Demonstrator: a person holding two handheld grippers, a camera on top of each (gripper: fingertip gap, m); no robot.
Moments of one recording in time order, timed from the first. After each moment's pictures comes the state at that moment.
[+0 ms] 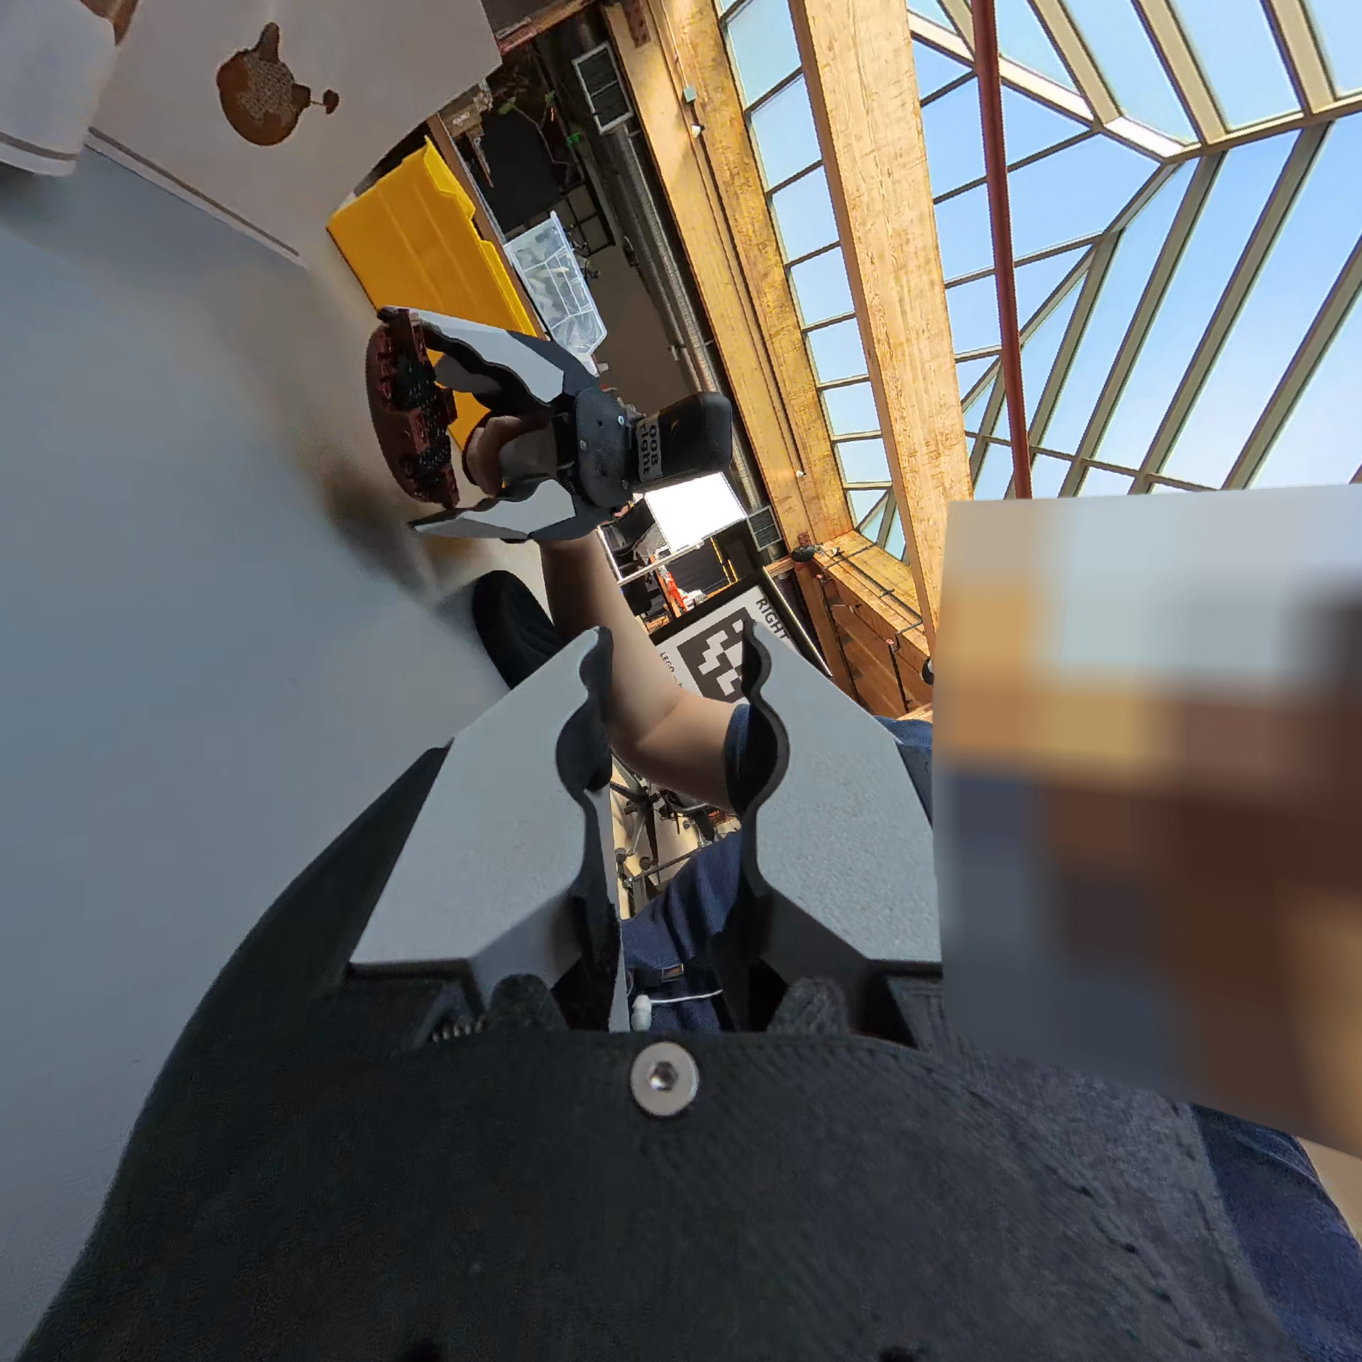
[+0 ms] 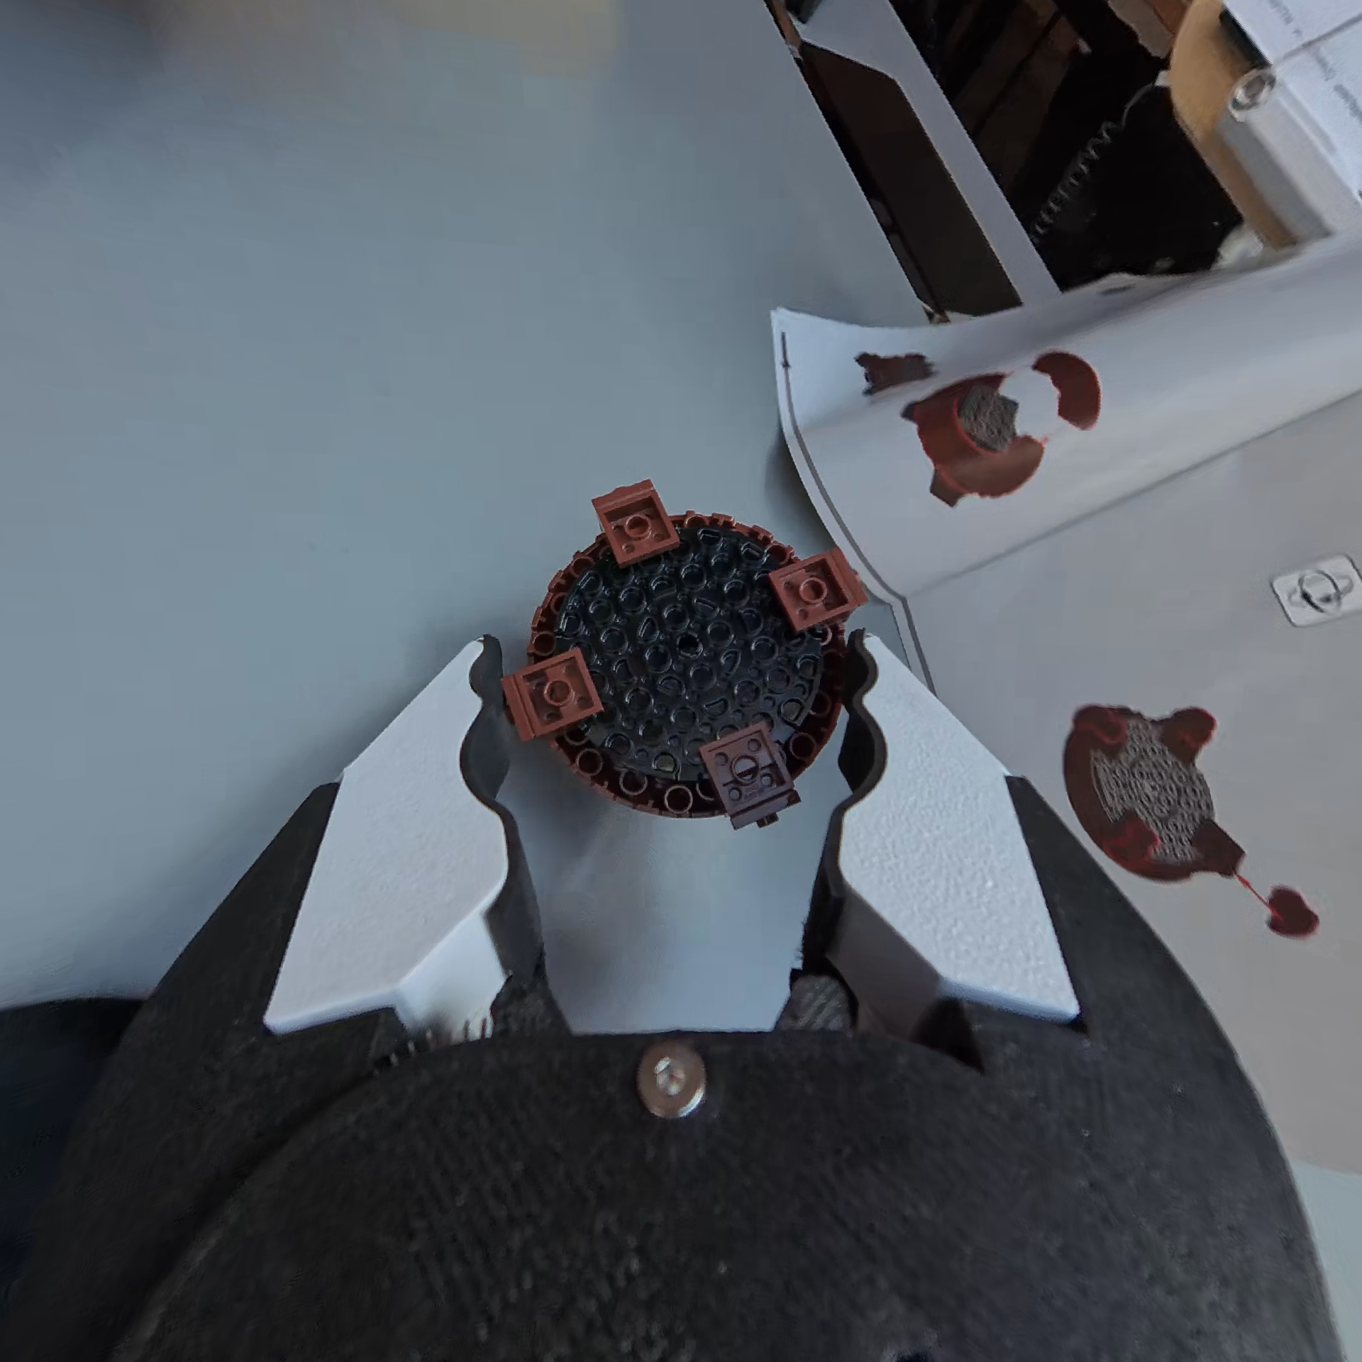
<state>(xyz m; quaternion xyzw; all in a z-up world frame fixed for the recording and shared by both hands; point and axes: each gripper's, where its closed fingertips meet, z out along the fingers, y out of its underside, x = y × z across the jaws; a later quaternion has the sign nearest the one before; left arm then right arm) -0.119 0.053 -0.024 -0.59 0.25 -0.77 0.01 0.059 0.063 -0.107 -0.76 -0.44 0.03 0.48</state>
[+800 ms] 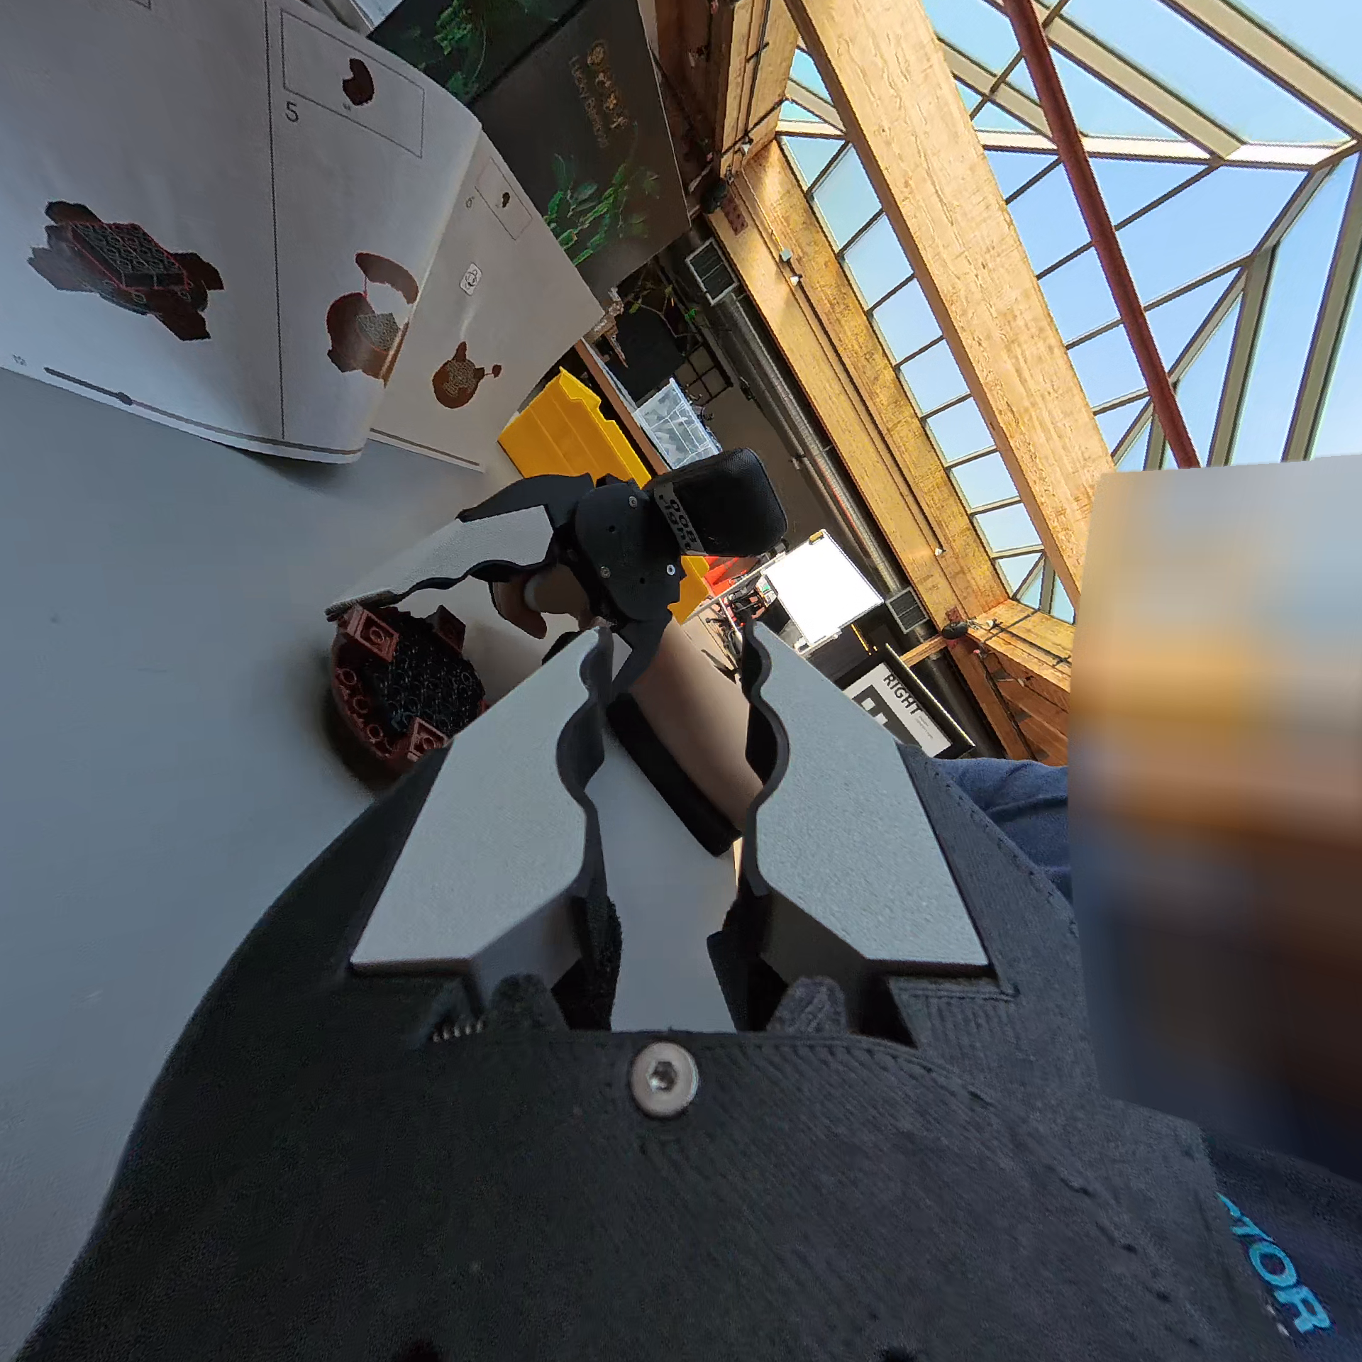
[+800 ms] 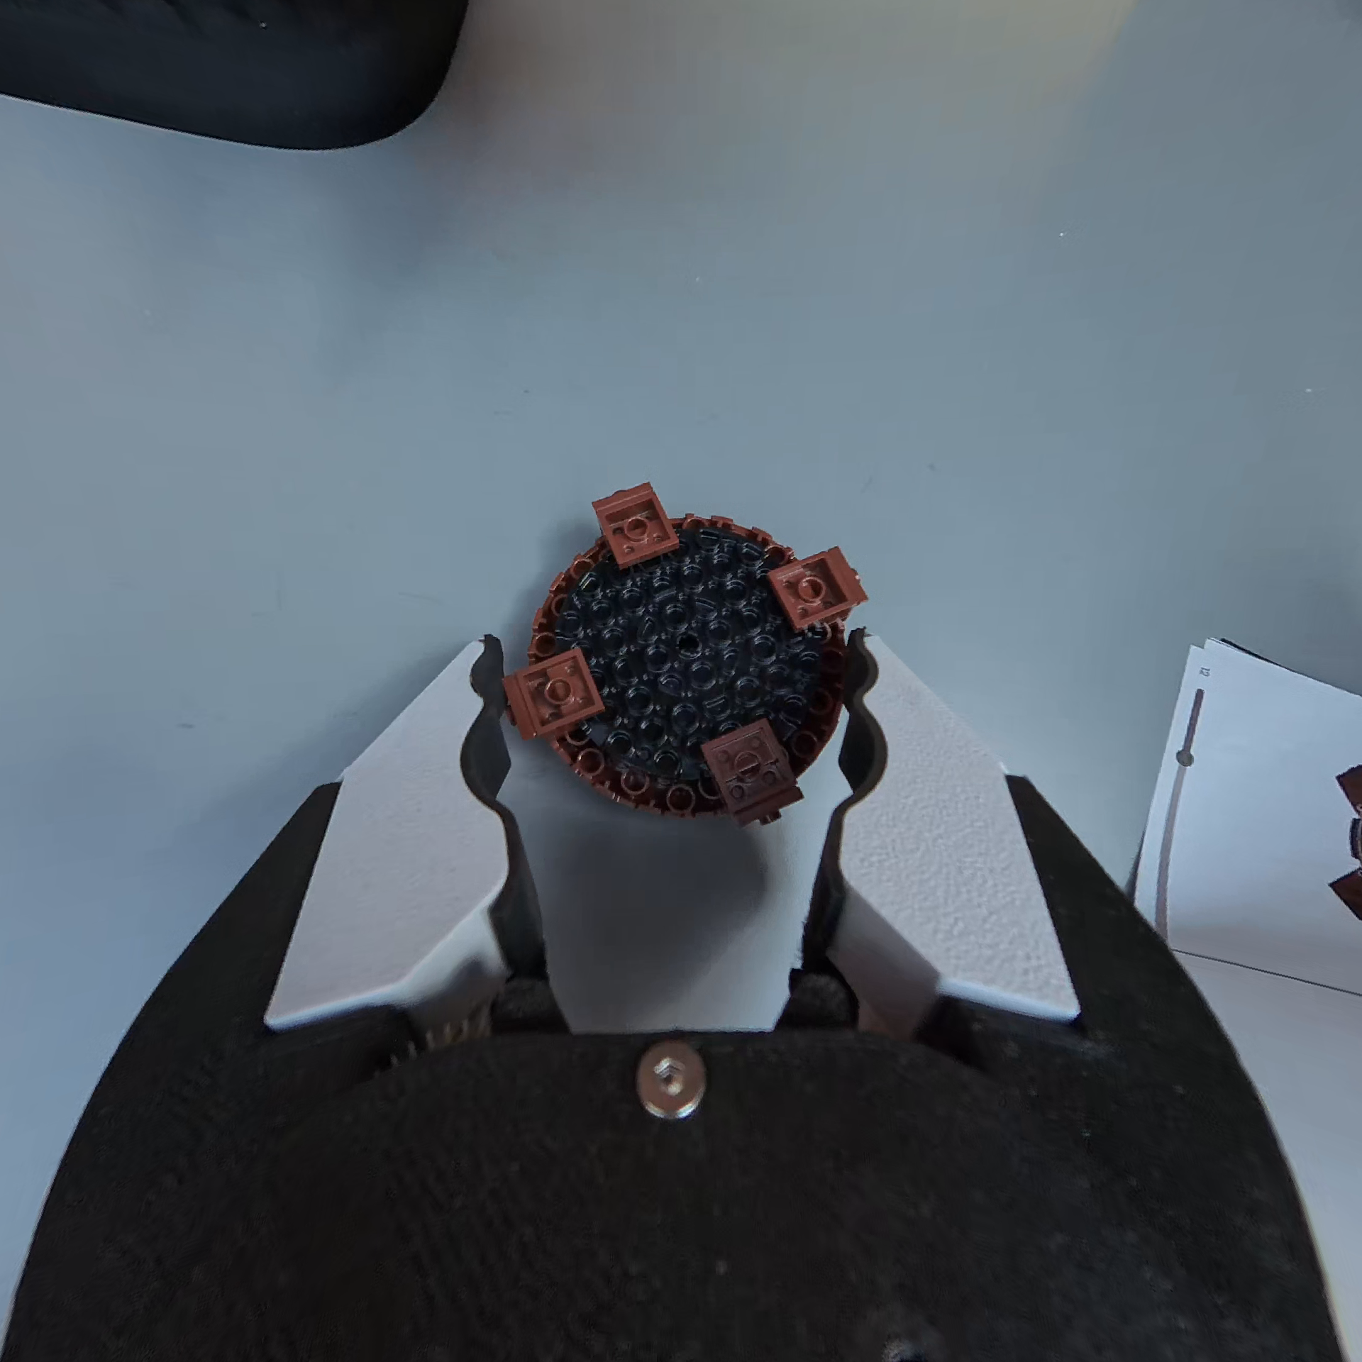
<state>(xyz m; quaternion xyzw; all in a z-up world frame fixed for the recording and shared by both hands) -0.157 0.102 -0.016 -0.62 0.25 -0.73 0.16 -0.098 0.099 -0.146 -0.72 -0.57 0.20 0.34</state>
